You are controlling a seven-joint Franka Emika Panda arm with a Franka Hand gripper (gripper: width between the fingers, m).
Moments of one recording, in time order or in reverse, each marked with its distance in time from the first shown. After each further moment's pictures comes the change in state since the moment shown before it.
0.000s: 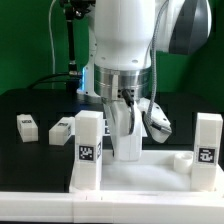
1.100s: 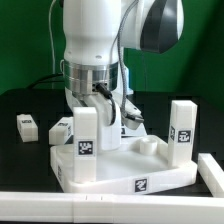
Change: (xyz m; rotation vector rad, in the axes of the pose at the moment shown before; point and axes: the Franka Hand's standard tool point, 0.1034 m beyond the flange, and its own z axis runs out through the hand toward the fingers) arm 0.049 0.033 0.000 -0.021 0.016 -0.360
